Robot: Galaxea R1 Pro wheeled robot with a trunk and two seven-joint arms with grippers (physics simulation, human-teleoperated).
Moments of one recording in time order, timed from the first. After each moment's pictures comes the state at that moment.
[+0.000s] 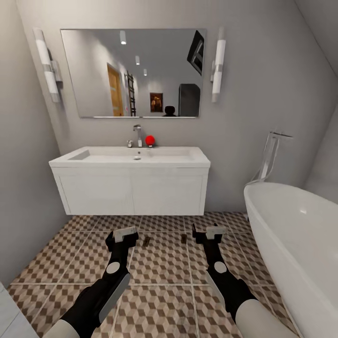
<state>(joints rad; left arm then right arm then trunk) -0.48 0.04 -0.47 -1.03 0.36 -0.05 0.56 -0.62 0.10 0.19 -0.59 0.01 -0.40 -0.23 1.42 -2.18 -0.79</state>
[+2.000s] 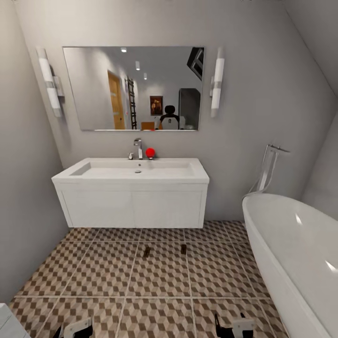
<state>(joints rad) -0.42 0.06 -0.45 0.06 0.59 -0.77 0.22 -0.42 0.04 0.19 0.07 0.00 -0.83 -0.22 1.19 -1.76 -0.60</state>
